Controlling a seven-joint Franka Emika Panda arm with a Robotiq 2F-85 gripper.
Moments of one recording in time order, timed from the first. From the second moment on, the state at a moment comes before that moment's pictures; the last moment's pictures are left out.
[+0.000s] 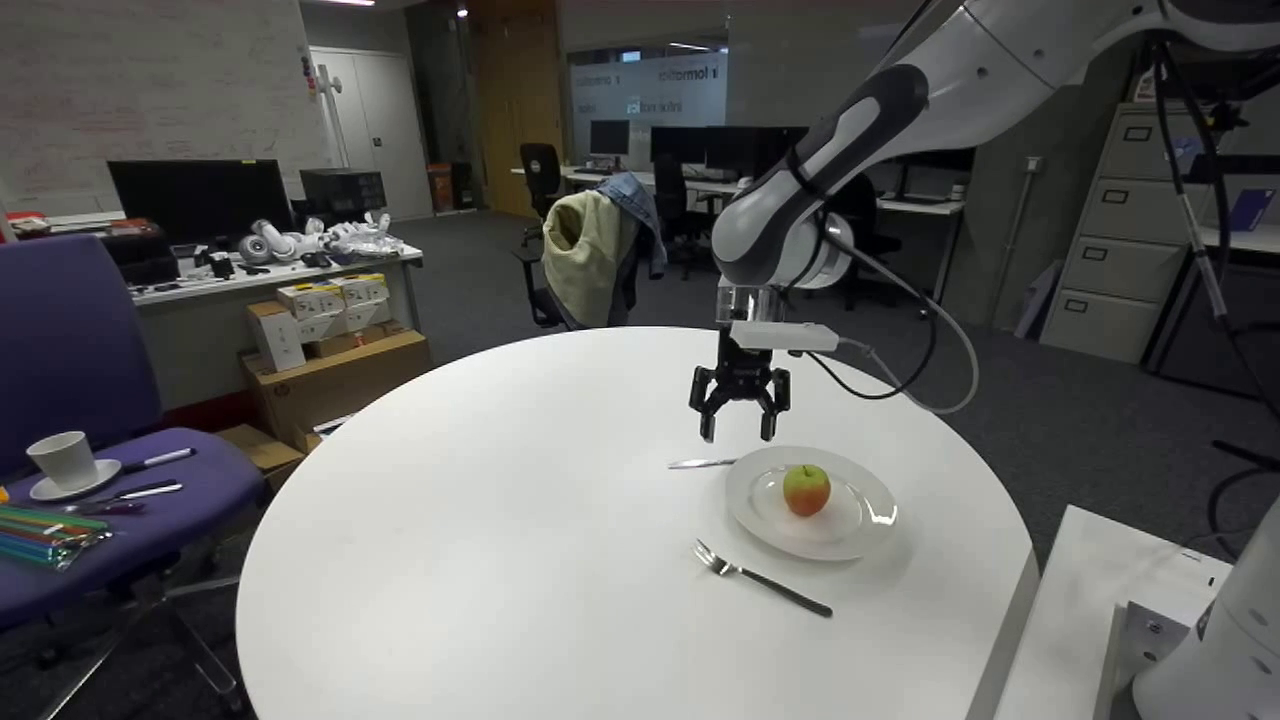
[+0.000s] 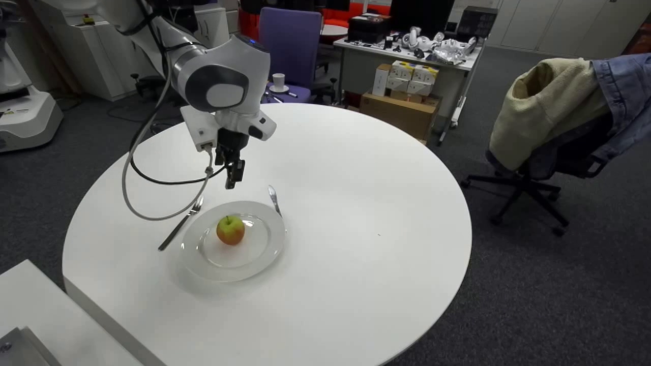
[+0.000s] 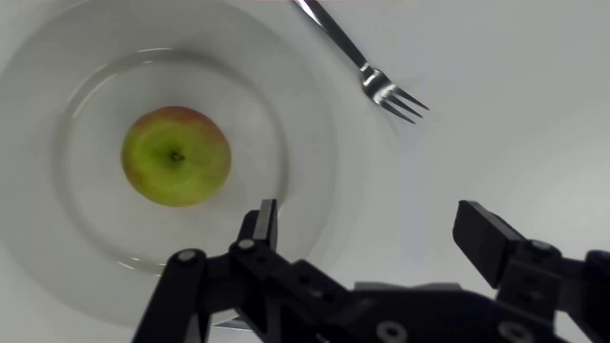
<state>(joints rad) -0.27 0.32 0.23 -2.13 0.24 2.25 0.26</state>
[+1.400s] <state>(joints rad) 0.01 0.39 -0.11 -2.03 -0.26 2.12 0.41</state>
